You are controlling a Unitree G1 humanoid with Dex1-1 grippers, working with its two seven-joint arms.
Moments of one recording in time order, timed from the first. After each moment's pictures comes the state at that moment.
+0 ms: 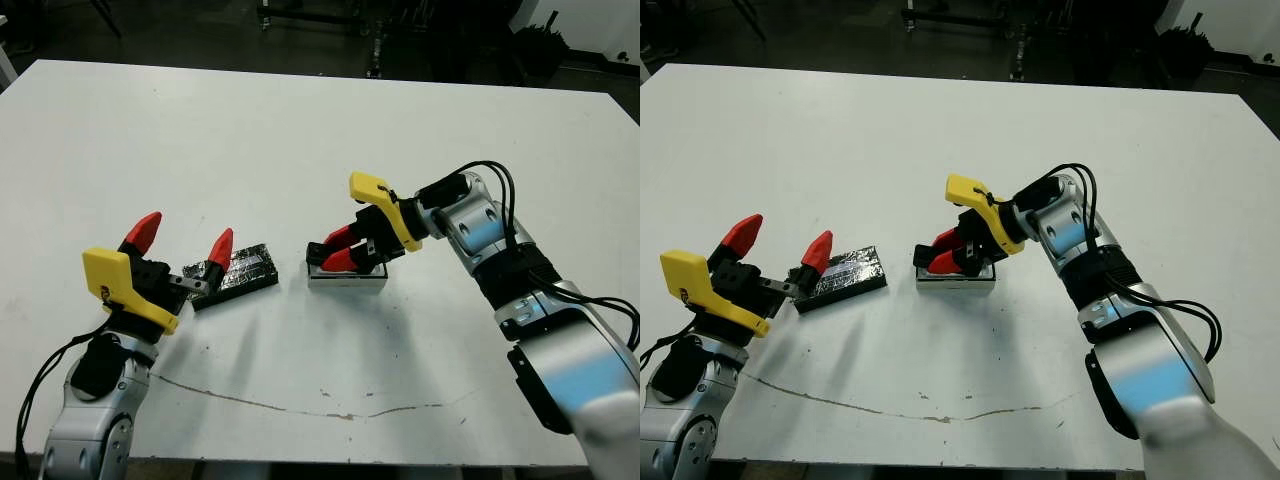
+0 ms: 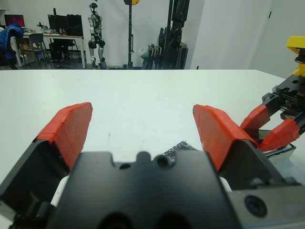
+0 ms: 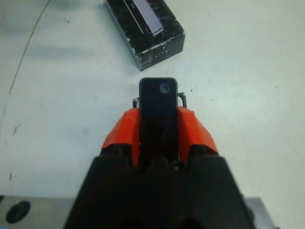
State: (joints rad) left arm 0.12 0.24 0.10 -0.37 -0.31 0.15 -0.25; right arm -0.92 -0.33 0.39 0.69 -0.04 0.31 1.38
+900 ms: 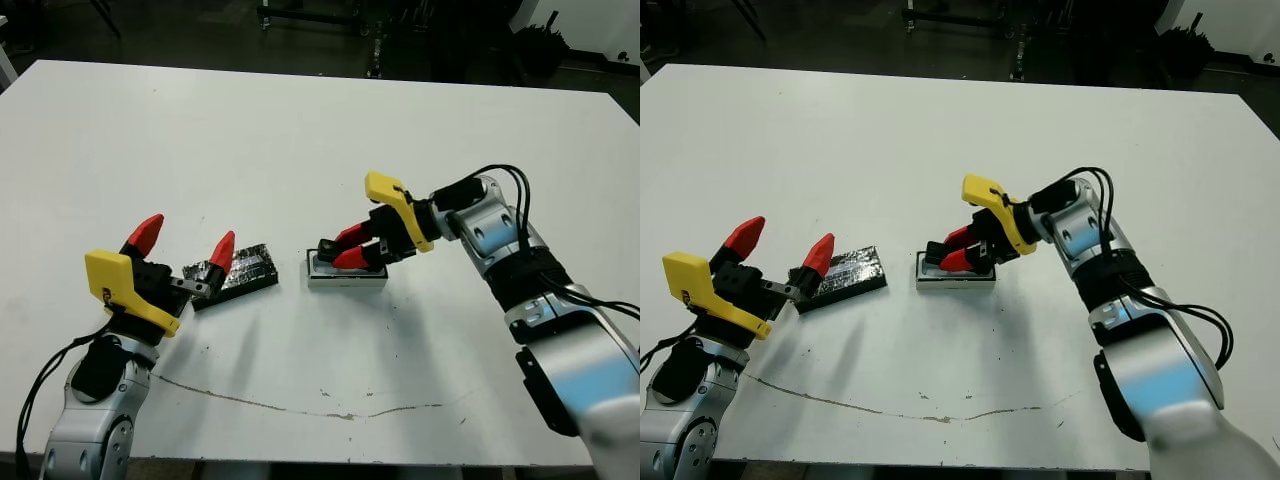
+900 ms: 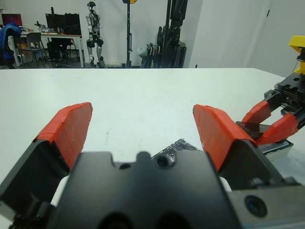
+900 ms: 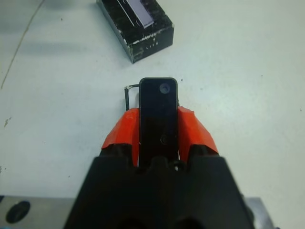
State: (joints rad) left arm 0.12 0.24 0.10 -0.37 -0.31 0.14 -0.26; right arm -0.88 -0.35 0.34 0.75 -0.02 0.20 1.36
